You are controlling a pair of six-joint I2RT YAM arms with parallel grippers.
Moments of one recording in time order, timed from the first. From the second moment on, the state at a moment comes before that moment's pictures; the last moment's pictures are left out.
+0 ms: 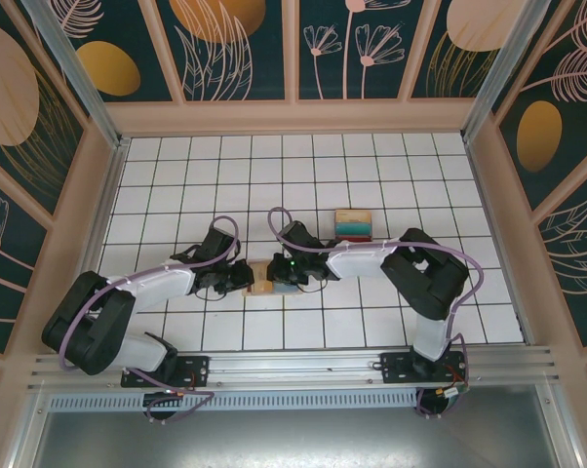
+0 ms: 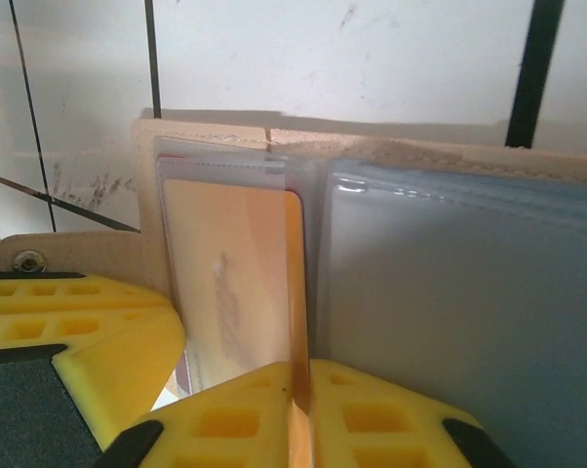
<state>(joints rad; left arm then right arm) -0.54 1.41 0.55 -0.21 0.28 -0.76 0.92 1.84 0.96 -0.05 -0.31 0.96</state>
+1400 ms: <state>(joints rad) -0.54 1.42 0.56 -0.22 0.27 -0.76 0.87 1.78 0.83 0.06 -0.35 1.00</state>
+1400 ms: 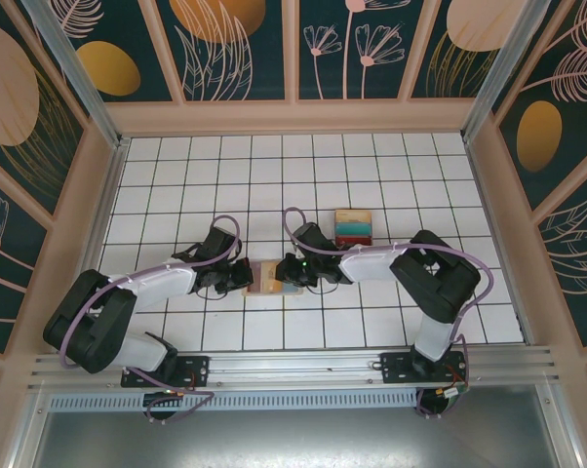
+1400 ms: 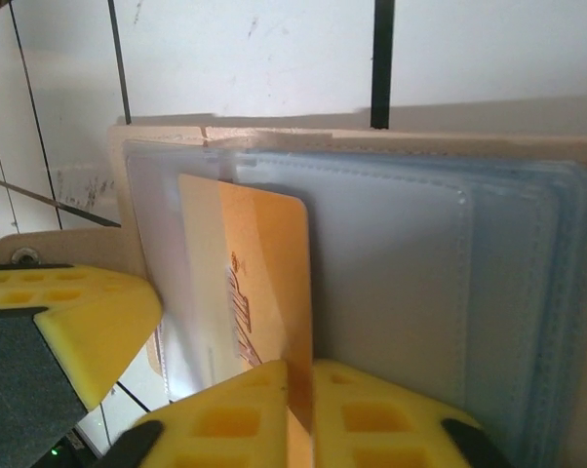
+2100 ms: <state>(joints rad) -0.54 1.43 0.57 -0.22 0.27 -0.76 0.74 1.56 0.72 -0.06 -0.32 0.90</state>
